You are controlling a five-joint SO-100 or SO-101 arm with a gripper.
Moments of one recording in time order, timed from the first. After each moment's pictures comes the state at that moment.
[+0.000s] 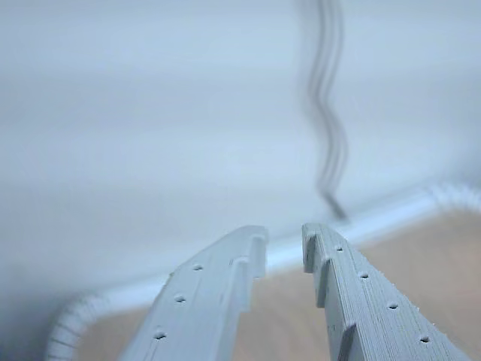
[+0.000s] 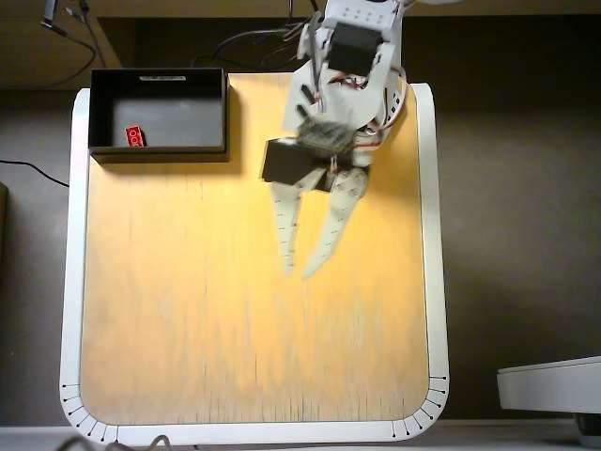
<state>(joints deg) 12.0 136.1 88.9 64.0 176.3</state>
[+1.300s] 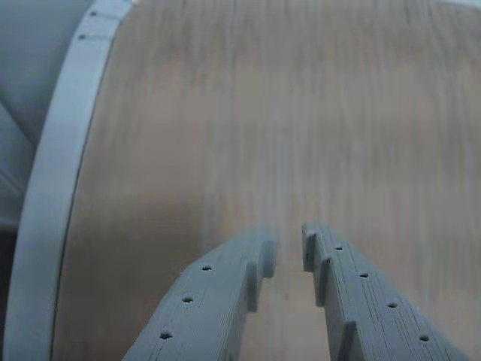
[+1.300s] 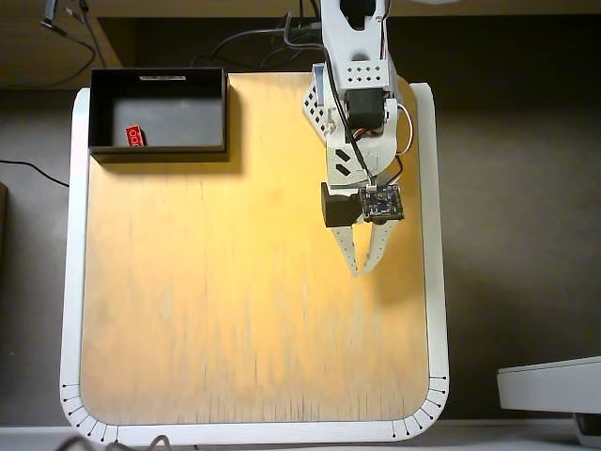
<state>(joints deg) -1.8 183.6 172.6 51.5 182.7</state>
